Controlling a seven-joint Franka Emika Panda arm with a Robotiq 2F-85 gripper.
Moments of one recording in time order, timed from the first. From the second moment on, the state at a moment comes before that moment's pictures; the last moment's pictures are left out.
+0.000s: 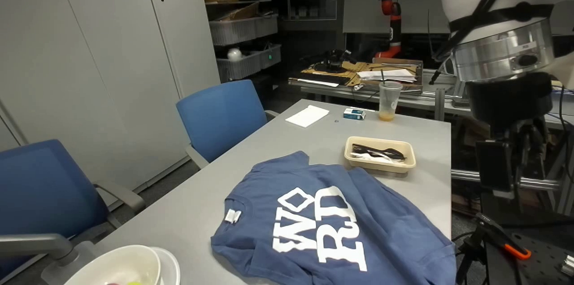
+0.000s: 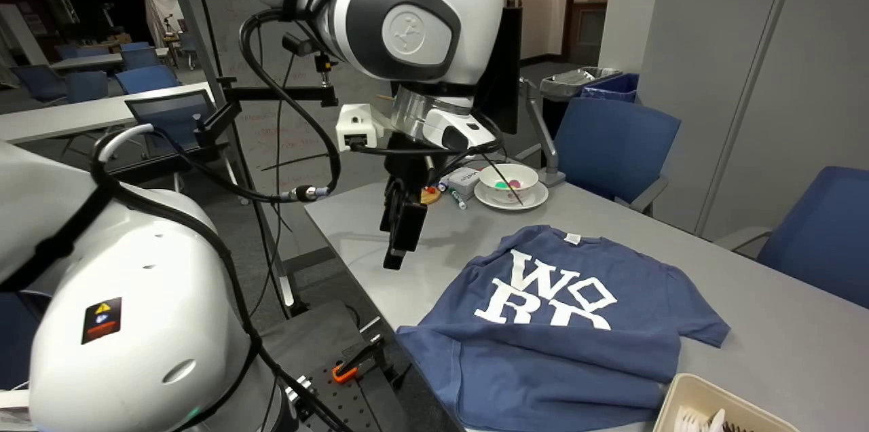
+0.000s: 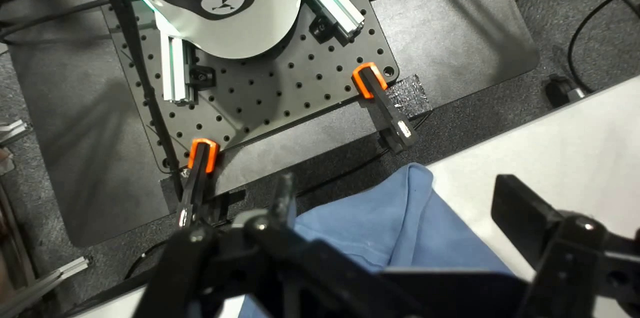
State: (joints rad) arm -0.01 -0.62 0.09 -2.73 0.15 1.73 0.40
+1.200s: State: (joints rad) arm -0.01 -0.37 0.15 -2.76 0.17 2.14 0.47
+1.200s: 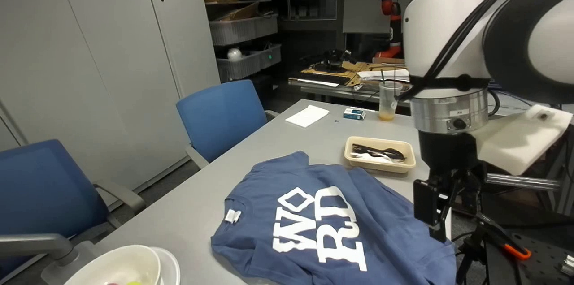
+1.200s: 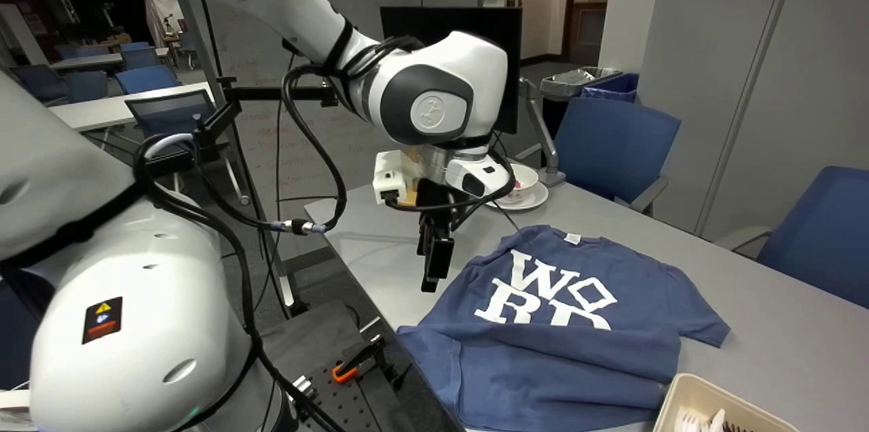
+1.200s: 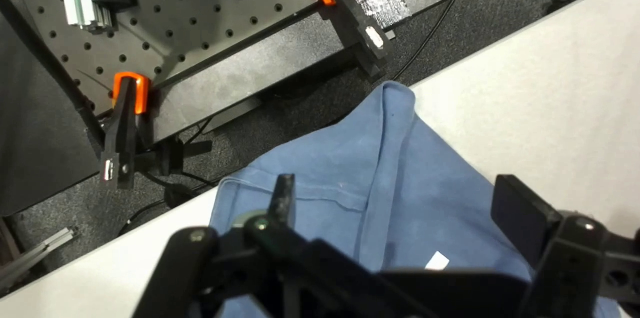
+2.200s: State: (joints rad) arm 0.02 -0.01 0.11 -2.76 0.19 2.37 0.48
